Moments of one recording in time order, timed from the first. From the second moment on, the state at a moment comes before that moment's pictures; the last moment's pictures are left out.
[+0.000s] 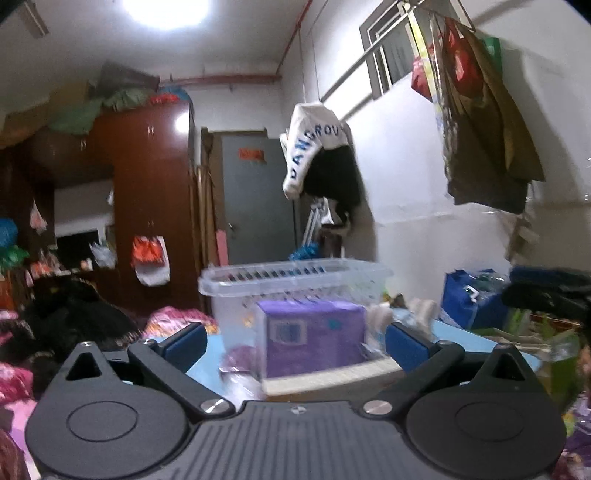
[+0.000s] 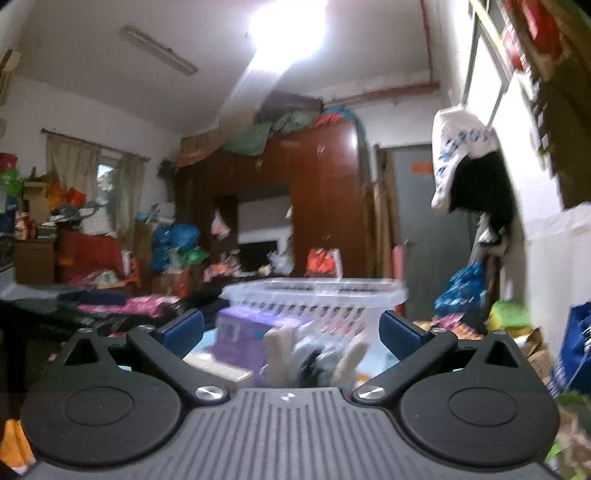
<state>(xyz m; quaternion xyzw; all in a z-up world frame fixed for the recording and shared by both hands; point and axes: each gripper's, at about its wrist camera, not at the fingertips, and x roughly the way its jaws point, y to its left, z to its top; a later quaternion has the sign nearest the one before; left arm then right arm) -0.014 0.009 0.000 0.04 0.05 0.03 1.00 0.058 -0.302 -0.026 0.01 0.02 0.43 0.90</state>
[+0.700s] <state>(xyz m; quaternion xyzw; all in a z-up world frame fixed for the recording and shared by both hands) 0.024 0.059 -0.057 0.01 0.12 -0.09 0.99 0.076 -0.260 -0.067 -0.04 0.12 0.49 0.86</state>
